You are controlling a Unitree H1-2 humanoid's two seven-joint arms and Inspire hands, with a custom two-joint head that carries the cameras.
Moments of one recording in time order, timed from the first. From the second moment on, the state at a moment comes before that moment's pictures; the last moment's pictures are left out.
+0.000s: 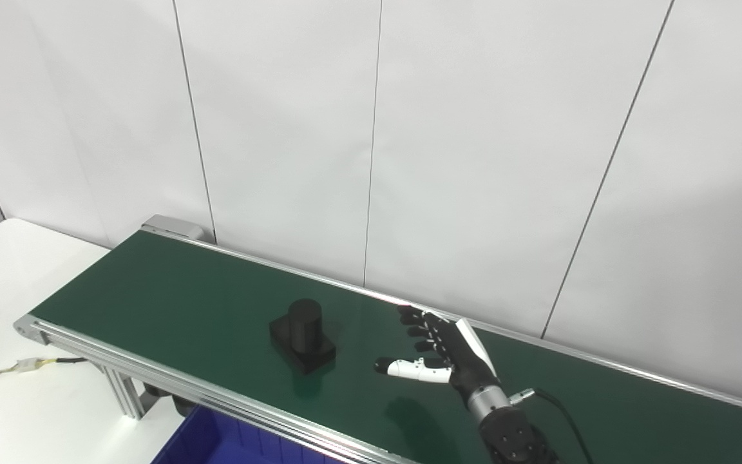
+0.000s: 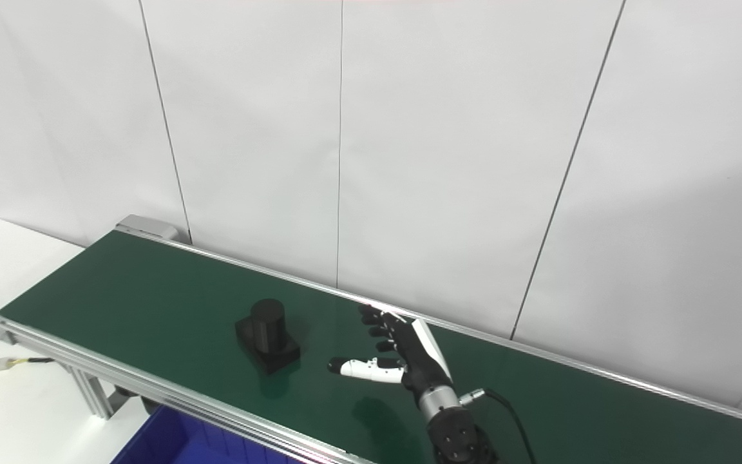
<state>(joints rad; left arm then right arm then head) -0.02 -0.02 -0.21 0.57 0.12 -0.43 -0.13 -0.76 0.15 0.30 0.84 -0.29 -0.11 0.07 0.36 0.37</state>
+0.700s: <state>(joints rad) -0.01 -0.03 -0.23 0.53 0.15 -0.42 -0.11 -0.83 0.20 0.33 1.00 -0.33 -0.16 0.03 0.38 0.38</state>
